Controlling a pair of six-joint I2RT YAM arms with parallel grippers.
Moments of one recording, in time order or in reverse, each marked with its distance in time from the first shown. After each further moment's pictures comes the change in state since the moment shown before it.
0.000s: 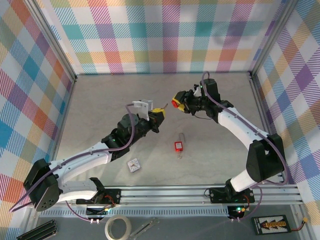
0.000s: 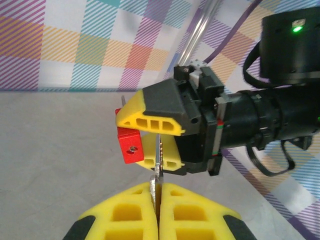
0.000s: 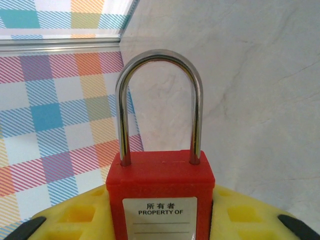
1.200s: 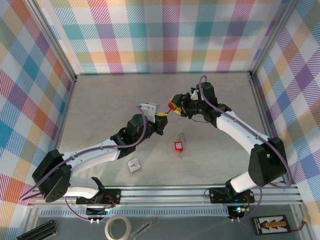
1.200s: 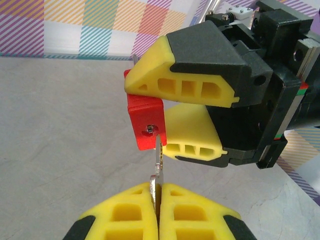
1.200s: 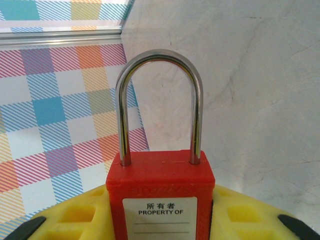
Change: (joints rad) left arm -0.006 0.122 0.000 0.002 -0.009 -0.009; right arm 0.070 -0.036 -0.048 0.032 0.035 0.054
